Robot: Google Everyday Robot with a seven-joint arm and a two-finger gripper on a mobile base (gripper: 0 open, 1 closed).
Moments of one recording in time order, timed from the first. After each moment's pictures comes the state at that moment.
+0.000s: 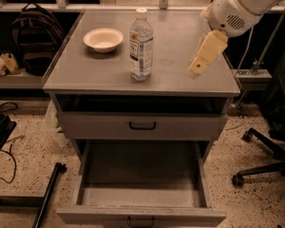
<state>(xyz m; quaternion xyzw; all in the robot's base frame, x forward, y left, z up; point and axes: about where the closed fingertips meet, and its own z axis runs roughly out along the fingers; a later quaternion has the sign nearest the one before) 0.580 -0.133 0.980 -0.59 0.75 0.03 0.30</state>
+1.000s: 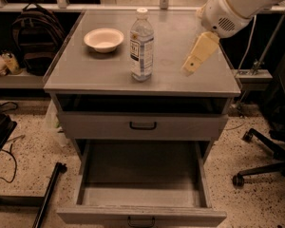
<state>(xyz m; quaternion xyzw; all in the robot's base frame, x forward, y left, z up) 0.605 -0.124 0.970 -0.59 0.74 0.03 0.31</state>
